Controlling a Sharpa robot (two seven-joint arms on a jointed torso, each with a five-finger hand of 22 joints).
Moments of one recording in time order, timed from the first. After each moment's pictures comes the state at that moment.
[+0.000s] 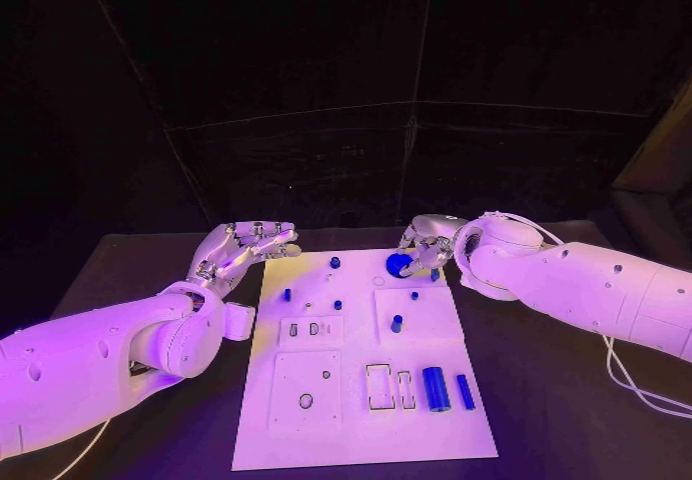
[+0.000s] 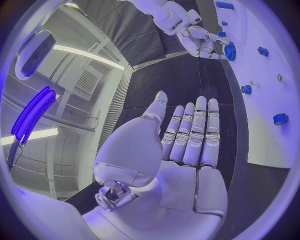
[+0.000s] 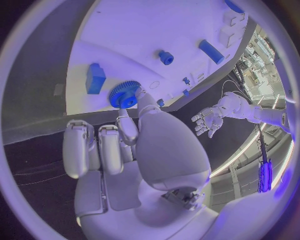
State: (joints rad) left arm 1.24 -0.88 -0.14 1.53 -0.03 -0.36 0.66; left_hand 1.31 0.11 -0.05 -0.11 0.04 0.95 0.23 0.12 0.07 1.00 0.18 0.13 0.07 1.05 0.14 0.18 0.10 0.17 0.87 0.26 0.24 0.11; right arm 1.30 -0.65 0.00 1.24 -1.46 -0.09 -0.18; right_hand 1.42 -0.01 -0.09 0.08 0.27 0.89 0.16 0.14 0.08 1.35 0.07 1.23 1.20 1.47 -0.01 1.47 1.31 0.06 1.43 0.11 1.49 1.31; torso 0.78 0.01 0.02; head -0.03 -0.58
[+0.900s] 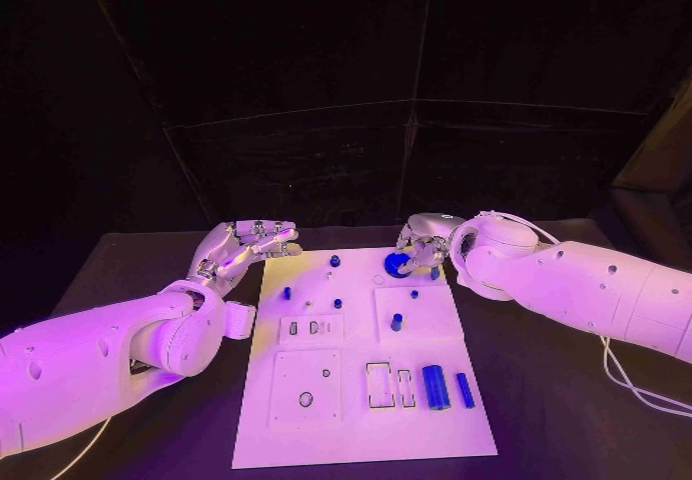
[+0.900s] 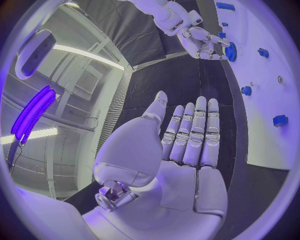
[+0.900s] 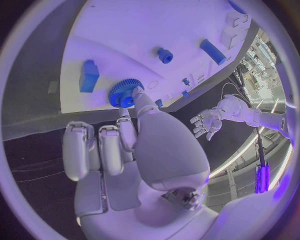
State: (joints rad) left arm 1.24 -0.88 -0.14 1.53 -0.03 -0.36 0.66; left_hand 1.31 0.11 -0.05 -0.11 0.04 0.96 0.23 0.11 0.07 1.00 0.18 0.13 0.07 1.05 0.14 0.17 0.10 0.17 0.87 0.25 0.24 0.11; right arm 1.29 -0.65 0.00 1.25 -1.50 -0.12 -0.18; right_hand 1.45 0.04 0.02 0.04 0.20 0.99 0.15 0.18 0.08 1.39 0.06 1.32 1.31 1.47 -0.02 1.47 1.31 0.05 1.45 0.09 1.50 1.31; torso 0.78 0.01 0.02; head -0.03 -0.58
